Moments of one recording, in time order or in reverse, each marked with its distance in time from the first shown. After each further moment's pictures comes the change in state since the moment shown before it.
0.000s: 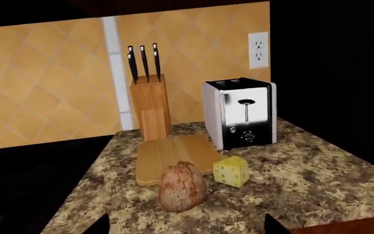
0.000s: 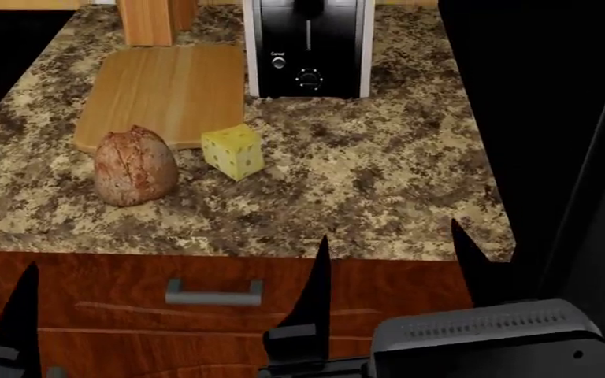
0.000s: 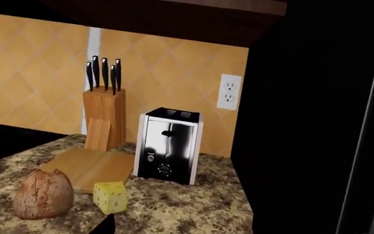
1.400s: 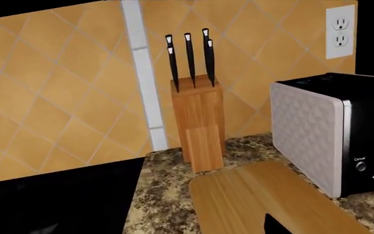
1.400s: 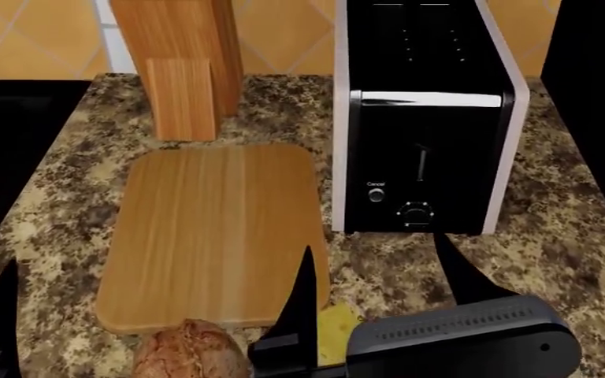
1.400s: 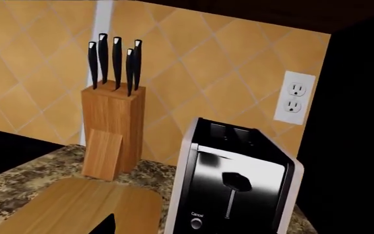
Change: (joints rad) left arm -0.181 -0.146 0.086 0.040 -0.274 0.000 -0.243; right arm 0.006 -0.001 -0.059 0.000 -0.090 0.032 -0.065
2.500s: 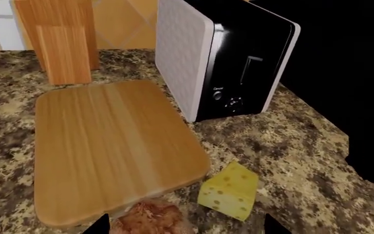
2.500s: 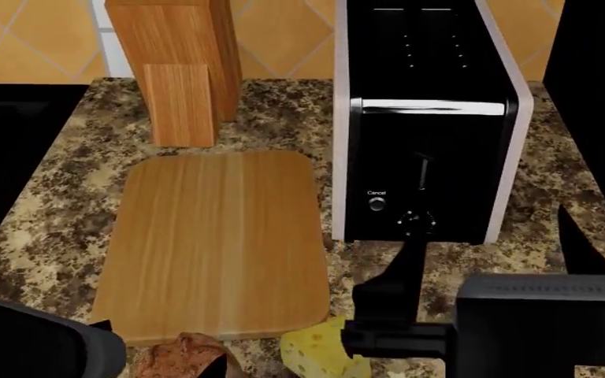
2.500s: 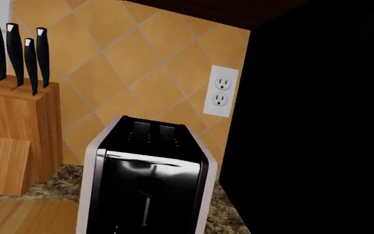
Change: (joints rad) left arm -0.349 0.410 0.388 -0.175 -0.573 0.034 -0.428; right arm 0.116 0.003 0.096 0.000 -0.167 0.126 -0.030
